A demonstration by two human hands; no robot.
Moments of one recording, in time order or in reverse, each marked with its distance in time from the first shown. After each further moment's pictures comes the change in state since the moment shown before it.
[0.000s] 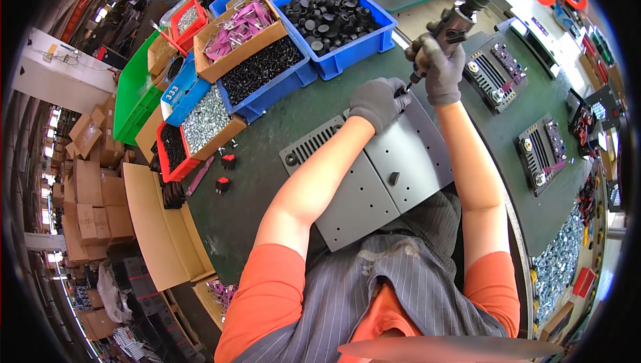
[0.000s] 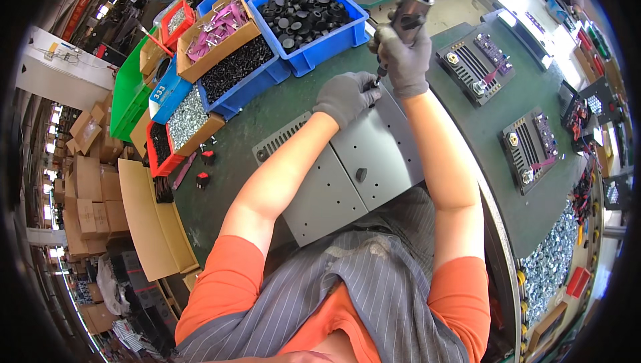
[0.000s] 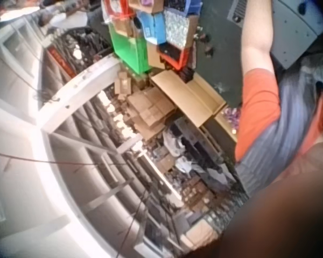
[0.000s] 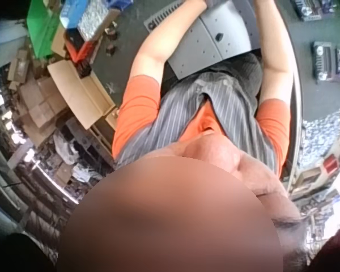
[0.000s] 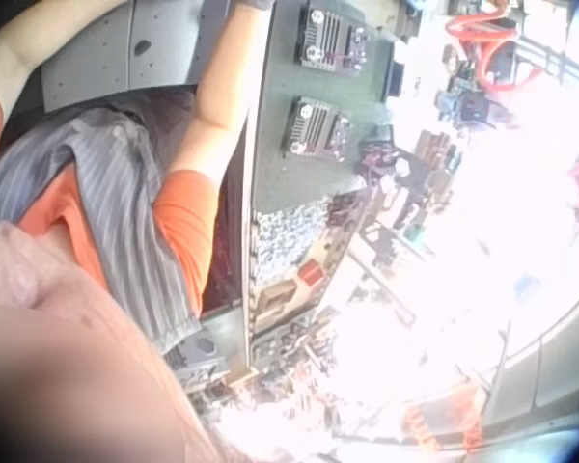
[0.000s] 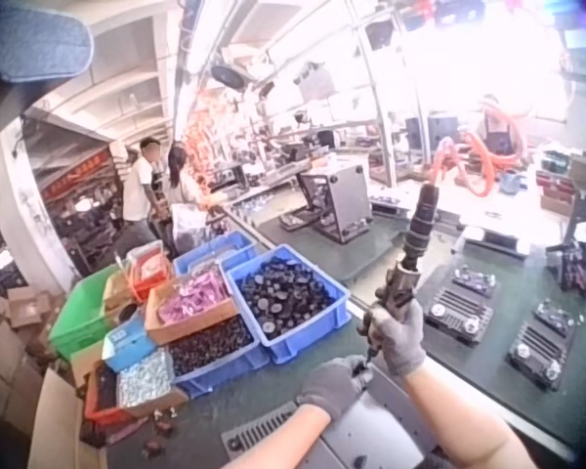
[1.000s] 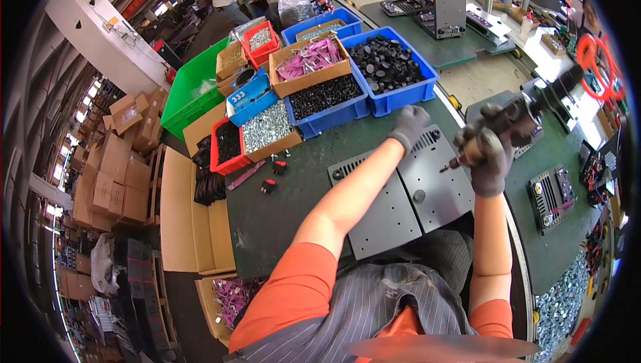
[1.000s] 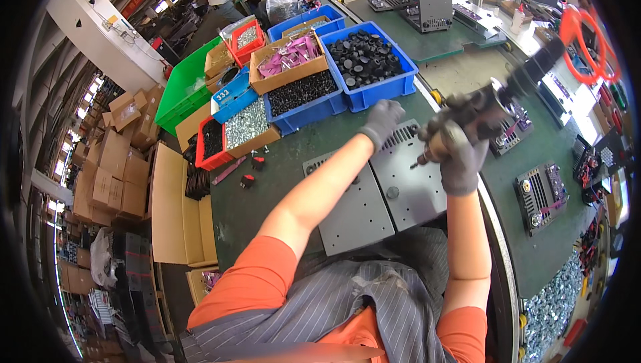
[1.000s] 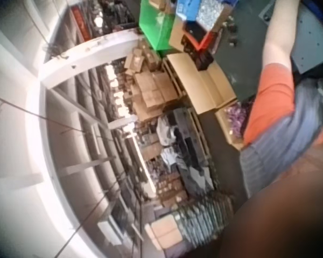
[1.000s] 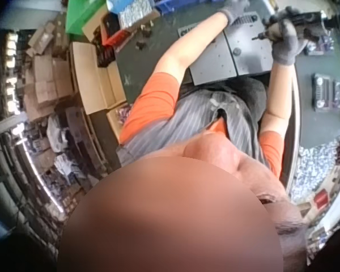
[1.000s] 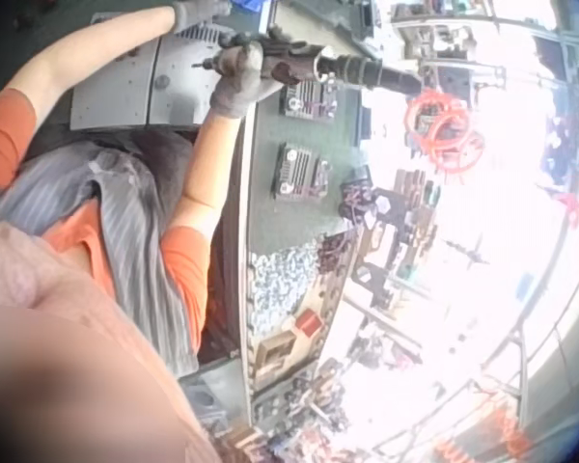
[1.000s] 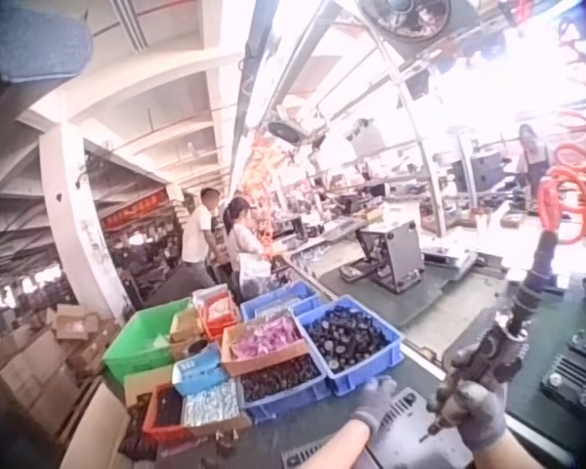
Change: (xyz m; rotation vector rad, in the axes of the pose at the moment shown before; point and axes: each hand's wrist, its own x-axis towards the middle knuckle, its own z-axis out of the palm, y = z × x) left_hand 0.008 -0.005 -0.008 -0.674 0.368 -0.240; right_hand -0.079 -0.108 0.012 0.236 -0.123 0.097
